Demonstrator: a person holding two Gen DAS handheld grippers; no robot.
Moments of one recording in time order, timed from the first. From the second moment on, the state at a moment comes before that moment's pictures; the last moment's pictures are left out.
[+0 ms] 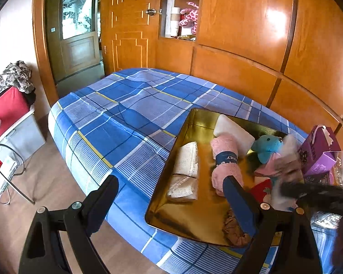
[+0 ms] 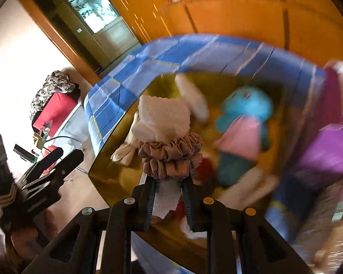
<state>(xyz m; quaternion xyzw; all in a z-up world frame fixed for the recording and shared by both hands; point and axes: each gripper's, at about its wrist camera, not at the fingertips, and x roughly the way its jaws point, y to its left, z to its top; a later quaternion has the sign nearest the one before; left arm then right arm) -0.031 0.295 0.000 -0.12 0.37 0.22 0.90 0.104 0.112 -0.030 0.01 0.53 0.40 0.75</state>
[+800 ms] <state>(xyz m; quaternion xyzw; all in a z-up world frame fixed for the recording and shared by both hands) -0.028 0.267 0.003 -0.11 0.37 0.18 0.91 0.091 0.104 -0.046 -0.02 0.53 0.32 0.79</state>
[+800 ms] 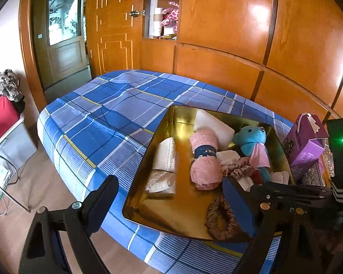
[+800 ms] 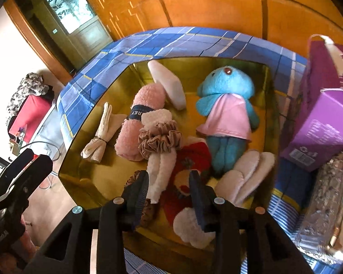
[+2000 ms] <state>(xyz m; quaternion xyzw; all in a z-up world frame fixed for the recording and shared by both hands) -0.024 0.162 0.022 -0.02 0.36 0.05 0.93 0.029 -0.058 0.016 -0.01 0.39 0.18 0.90</state>
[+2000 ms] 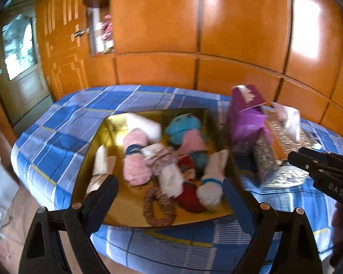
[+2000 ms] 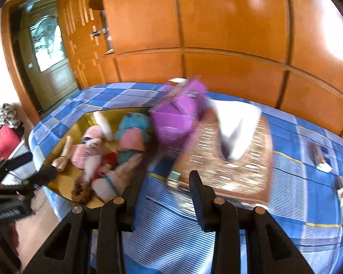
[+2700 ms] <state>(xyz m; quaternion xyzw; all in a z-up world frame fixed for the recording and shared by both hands) -0.002 0.045 0.058 0.05 0.35 -0.13 0.93 0.024 -0.420 -0.052 0.06 0.51 -0.13 0.85</state>
